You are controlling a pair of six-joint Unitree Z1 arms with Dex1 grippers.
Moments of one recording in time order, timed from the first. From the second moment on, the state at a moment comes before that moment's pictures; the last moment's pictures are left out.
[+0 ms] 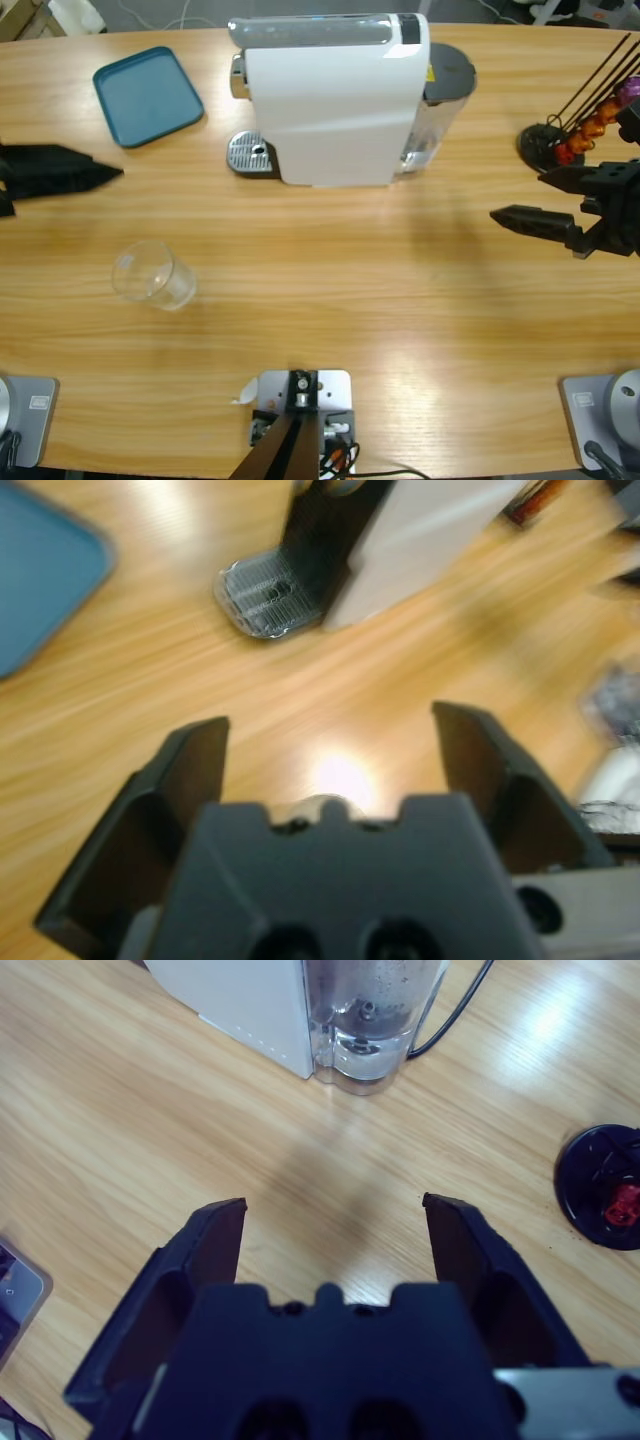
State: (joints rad) arm 0 -0.51 1.11 -0.69 0.19 -0.35 -0.28; arm 1 0.76 1.11 -0.64 0.35 -0.10 0.14
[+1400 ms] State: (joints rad) arm 0 -0.28 1.80 -0.89 -0.57 -1.05 -1.03; arm 1 0.76 1.05 -0.64 0.35 -0.10 0.14
